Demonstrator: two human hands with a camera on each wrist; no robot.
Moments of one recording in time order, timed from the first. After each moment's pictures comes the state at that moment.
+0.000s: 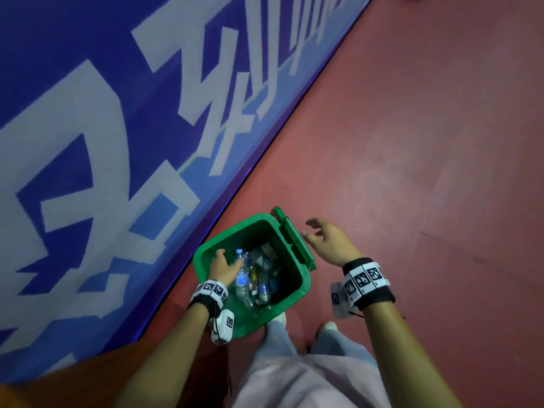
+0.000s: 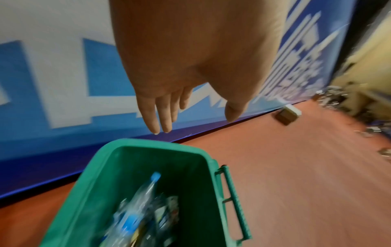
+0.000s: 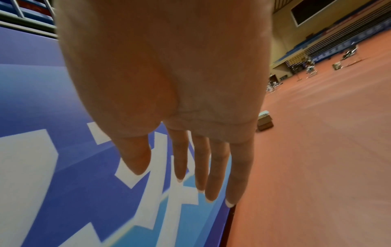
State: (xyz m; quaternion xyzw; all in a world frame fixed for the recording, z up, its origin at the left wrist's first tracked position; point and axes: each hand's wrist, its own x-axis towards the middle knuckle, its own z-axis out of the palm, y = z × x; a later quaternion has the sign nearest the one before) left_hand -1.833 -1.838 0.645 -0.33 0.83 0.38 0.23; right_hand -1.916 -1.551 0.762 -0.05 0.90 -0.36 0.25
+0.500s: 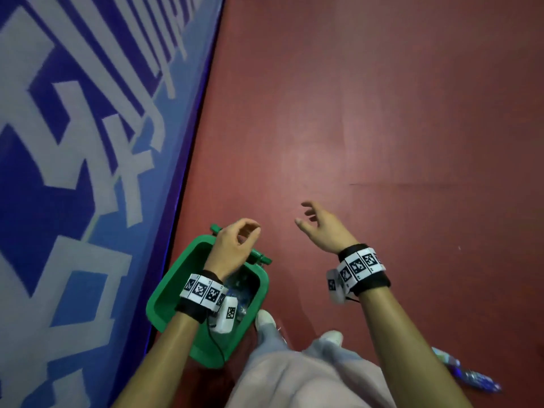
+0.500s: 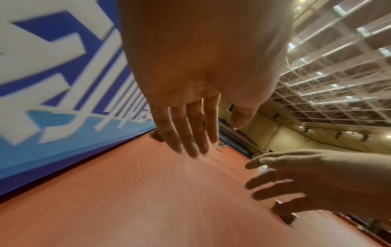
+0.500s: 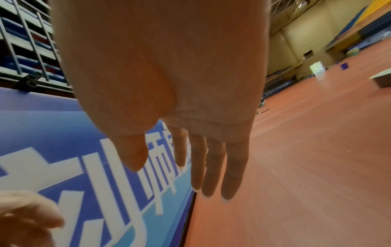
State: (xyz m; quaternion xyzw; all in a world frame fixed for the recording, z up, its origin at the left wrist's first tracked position) left_hand -1.885 -1.631 0.797 0.14 0.87 0.44 0.18; right_hand -1.835 -1.381 0.800 0.13 0.89 -0.41 0.13
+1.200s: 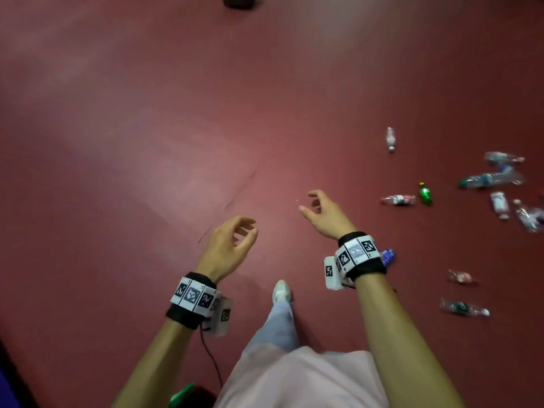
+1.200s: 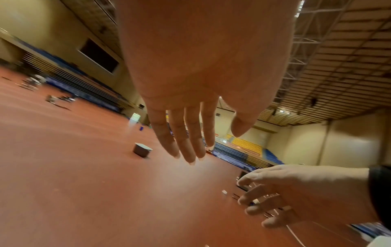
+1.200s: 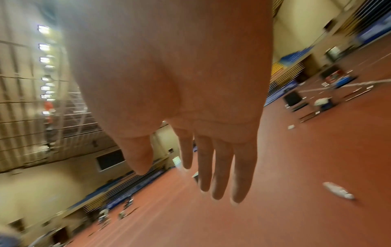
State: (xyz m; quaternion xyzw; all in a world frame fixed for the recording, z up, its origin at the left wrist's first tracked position) left_hand -1.677 -1.131 0.854 0.61 0.68 0.30 0.28; right_hand -1.437 -1.009 0.818 0.58 0.67 -0.43 -0.17
